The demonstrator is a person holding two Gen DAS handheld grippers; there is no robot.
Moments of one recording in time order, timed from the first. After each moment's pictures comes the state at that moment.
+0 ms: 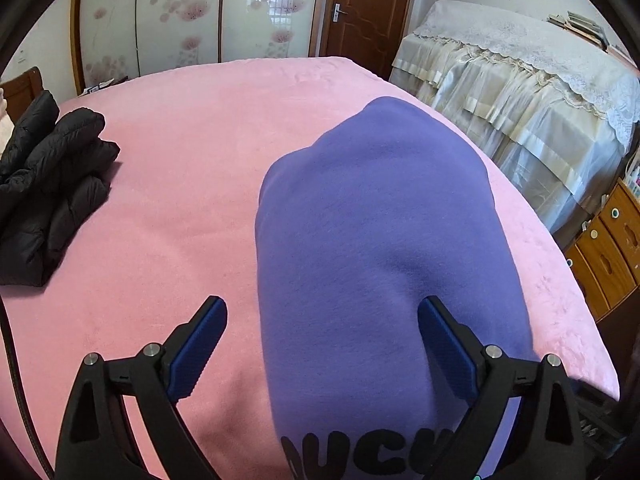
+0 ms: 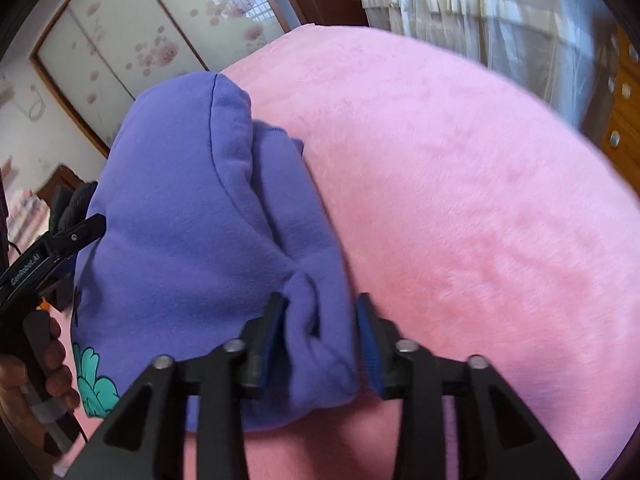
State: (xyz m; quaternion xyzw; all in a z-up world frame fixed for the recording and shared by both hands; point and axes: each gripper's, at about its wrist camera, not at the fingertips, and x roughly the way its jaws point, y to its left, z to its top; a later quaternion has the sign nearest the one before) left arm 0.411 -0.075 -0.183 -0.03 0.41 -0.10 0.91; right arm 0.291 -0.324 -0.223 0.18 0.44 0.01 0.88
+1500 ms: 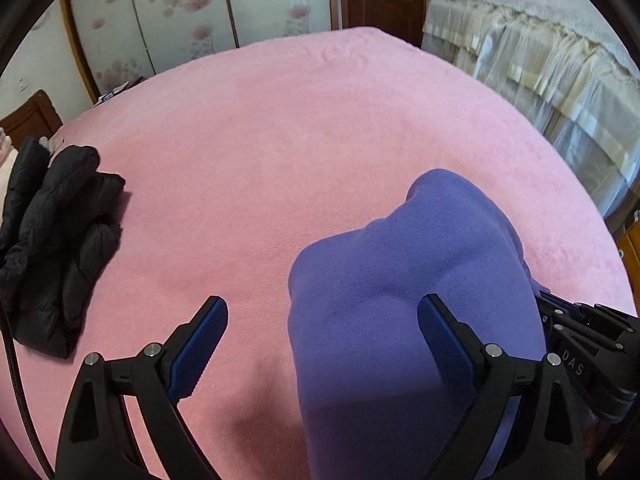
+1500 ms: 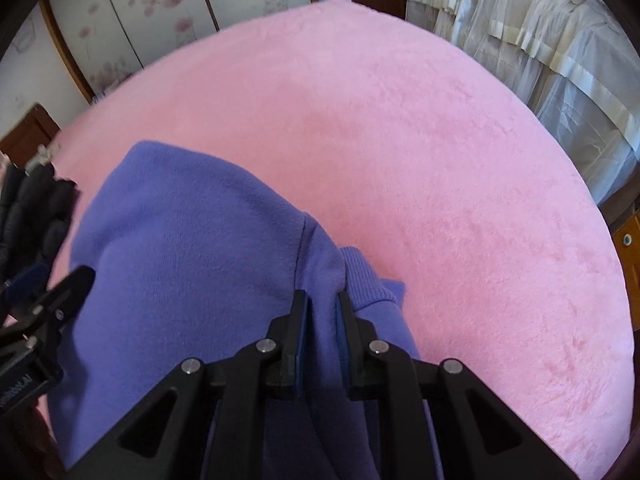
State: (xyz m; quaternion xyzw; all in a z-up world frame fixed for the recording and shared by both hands) left arm 0.516 -0.092 -0.186 0.05 0.46 -0.03 0.88; right arm 0.468 -0.258 -0.214 0.07 0.51 0.00 0.86
